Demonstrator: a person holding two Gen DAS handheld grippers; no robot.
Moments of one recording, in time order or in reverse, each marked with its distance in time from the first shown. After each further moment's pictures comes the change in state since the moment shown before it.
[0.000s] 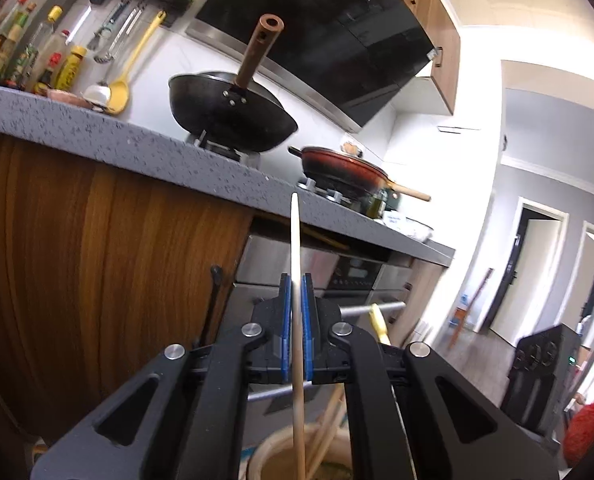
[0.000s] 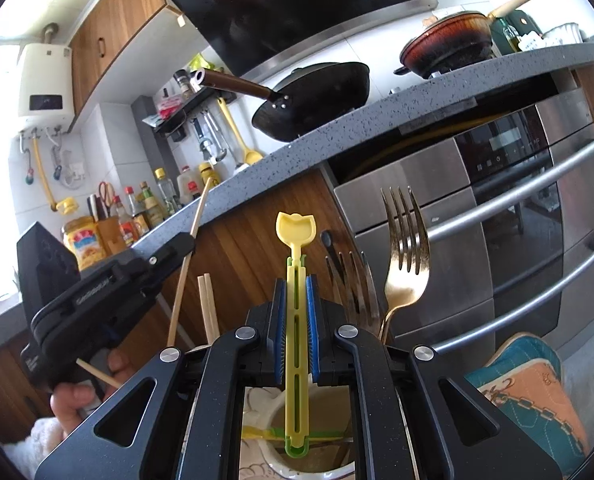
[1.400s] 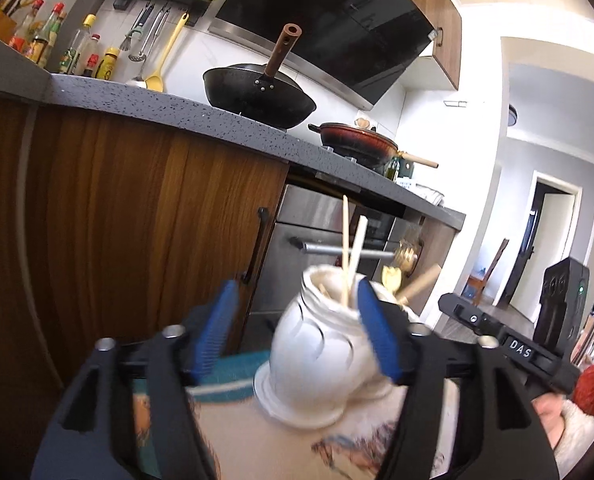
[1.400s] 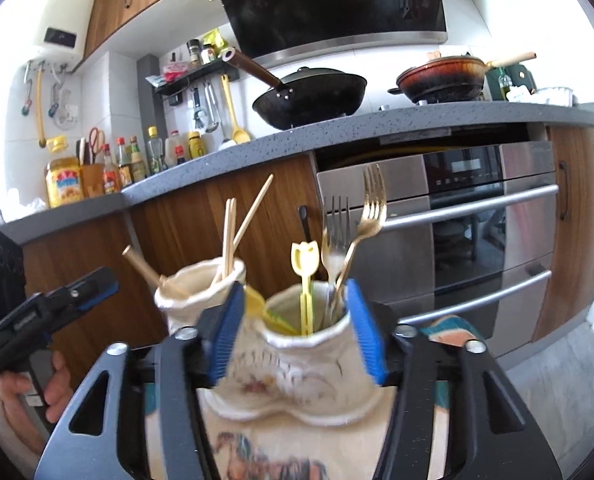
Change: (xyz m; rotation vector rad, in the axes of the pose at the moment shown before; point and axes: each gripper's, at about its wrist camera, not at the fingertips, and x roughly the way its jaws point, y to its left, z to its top) left arm -0.121 0.003 -0.055 0.048 0.078 0.102; right arm -0.079 0.038 -0.042 -0.209 0.030 -0.172
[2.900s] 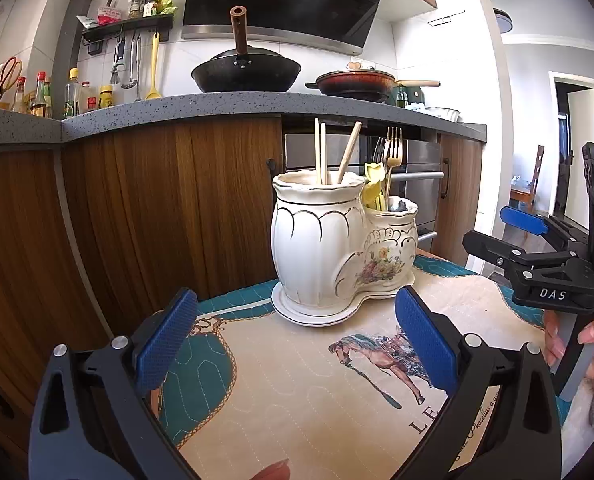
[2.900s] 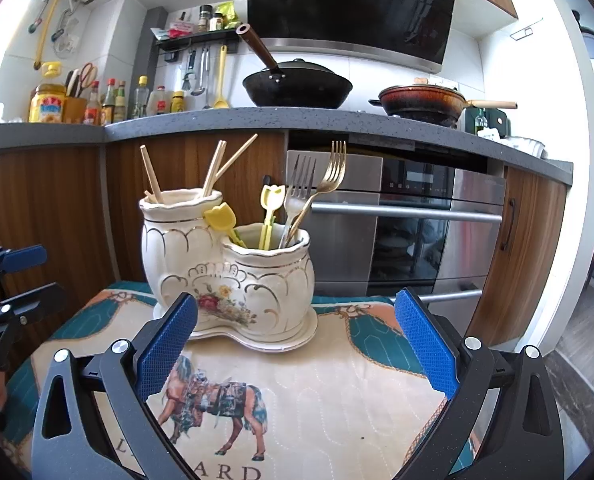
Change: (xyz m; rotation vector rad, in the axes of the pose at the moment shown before) left arm -0.034 -0.060 -0.061 0.280 0.114 0.203; right arm -0.042 0.010 -0.041 -0.212 0.035 -0.198
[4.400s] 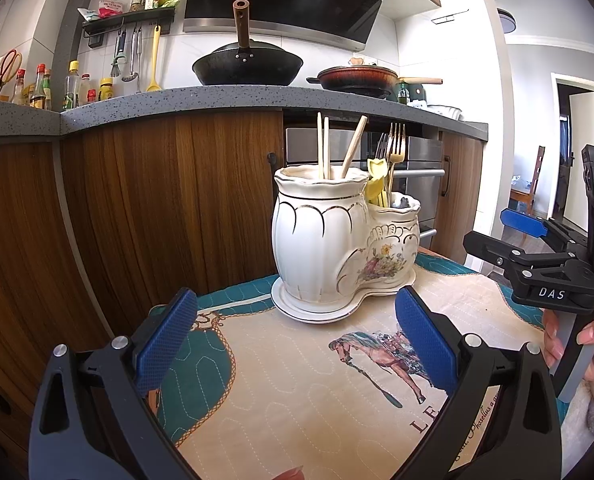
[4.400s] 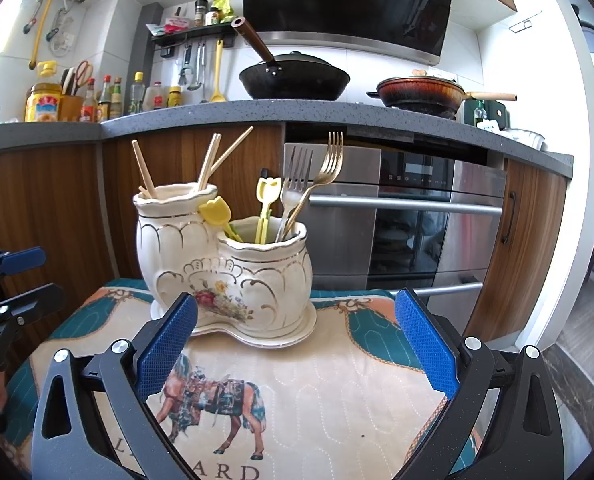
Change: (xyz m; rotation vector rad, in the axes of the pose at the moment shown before) left arm 0.004 0.002 0.000 -0.013 0.017 0.000; right arm 0.004 -0.001 -0.001 0.010 0.016 0.002
